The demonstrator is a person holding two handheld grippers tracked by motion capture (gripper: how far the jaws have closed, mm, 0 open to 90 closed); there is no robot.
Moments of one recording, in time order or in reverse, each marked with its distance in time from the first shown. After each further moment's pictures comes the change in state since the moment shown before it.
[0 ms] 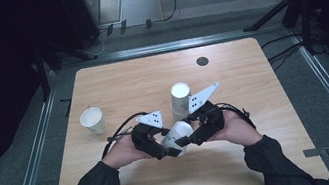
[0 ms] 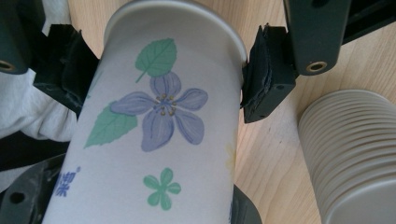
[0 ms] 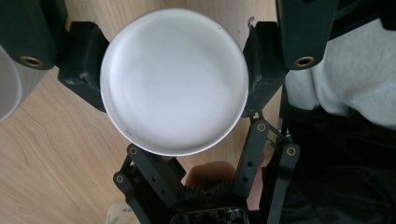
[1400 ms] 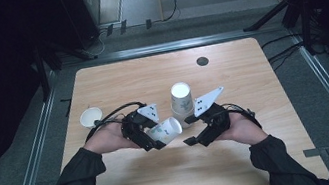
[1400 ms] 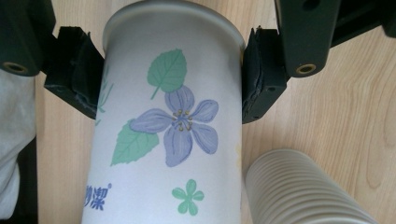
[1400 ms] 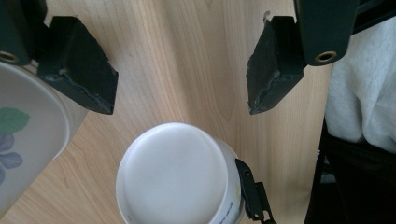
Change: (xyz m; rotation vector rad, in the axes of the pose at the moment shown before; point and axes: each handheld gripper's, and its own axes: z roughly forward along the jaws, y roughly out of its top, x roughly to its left) left arm 0.010 0.023 -0.029 0.315 0.140 0.090; right arm -0.009 -0.020 -0.005 0.050 -0.116 -0.071
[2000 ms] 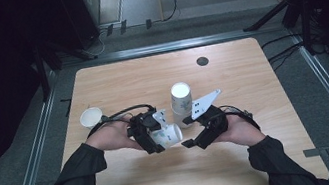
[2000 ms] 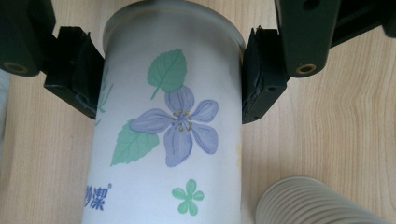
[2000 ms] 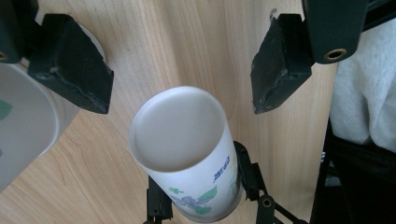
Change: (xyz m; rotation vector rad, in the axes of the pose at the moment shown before) left arm -0.006 0.017 0.014 0.193 0.018 0.082; right arm 0.004 0.002 0.007 0.006 -0.011 -0.016
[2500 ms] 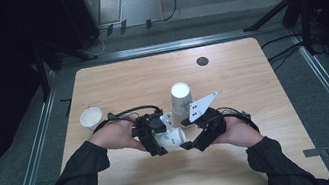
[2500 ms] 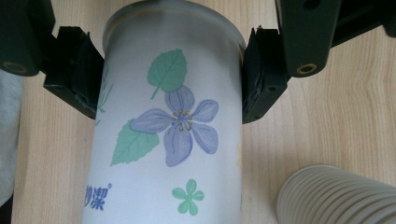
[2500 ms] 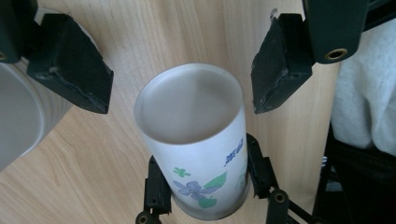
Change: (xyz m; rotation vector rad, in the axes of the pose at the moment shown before) left arm -0.007 0.013 0.004 0.057 -0.019 0.051; right arm 0.004 0.001 0.006 0.016 -0.005 -0.011
